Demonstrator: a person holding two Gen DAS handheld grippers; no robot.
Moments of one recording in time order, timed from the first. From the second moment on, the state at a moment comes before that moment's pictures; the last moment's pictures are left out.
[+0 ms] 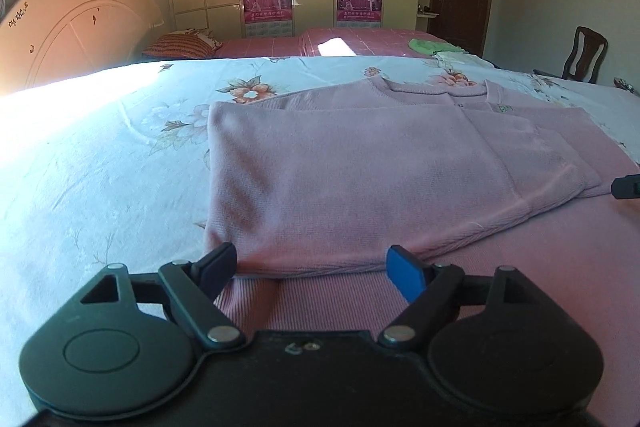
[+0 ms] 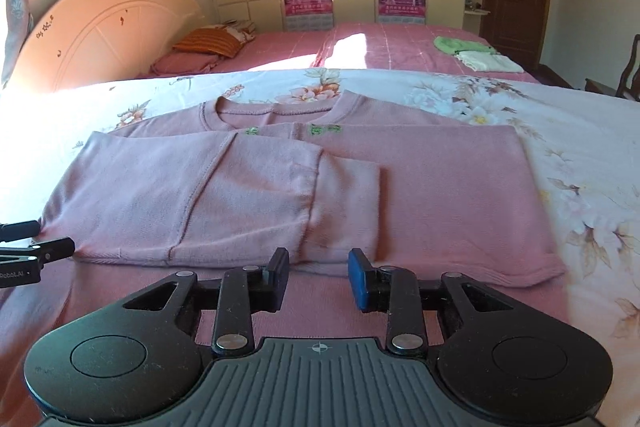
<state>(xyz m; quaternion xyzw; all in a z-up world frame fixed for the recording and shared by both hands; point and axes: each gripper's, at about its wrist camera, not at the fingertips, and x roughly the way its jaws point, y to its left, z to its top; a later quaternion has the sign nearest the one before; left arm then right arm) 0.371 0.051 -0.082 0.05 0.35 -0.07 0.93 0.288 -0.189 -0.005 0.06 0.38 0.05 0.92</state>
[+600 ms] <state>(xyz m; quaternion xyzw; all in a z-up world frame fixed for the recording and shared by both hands) 0.220 0.096 -0.072 0.03 0.40 -0.03 0.92 0.151 -0.275 0.015 0.15 0.40 0.03 0.91</state>
